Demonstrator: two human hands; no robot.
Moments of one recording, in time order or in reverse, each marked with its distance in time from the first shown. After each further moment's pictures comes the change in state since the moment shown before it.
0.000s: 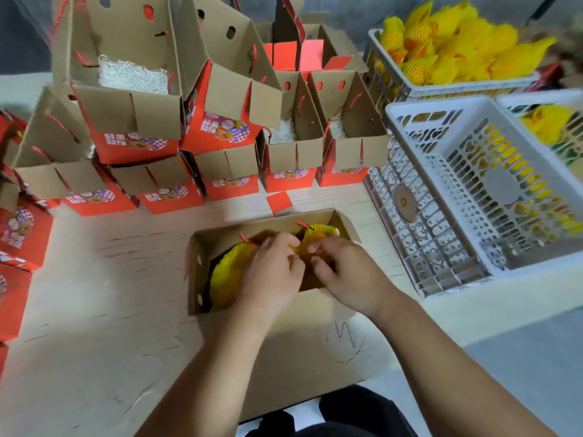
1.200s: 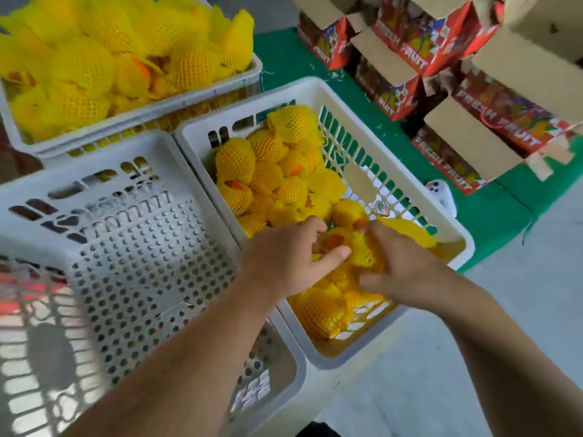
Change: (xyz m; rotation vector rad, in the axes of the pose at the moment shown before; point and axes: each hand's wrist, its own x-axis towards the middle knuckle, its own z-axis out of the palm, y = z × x) left_hand 0.265 0.496 0.445 0.338 -0.251 0.581; right_hand -0.081 0.530 -0.480 -0.080 -0.091 0.561
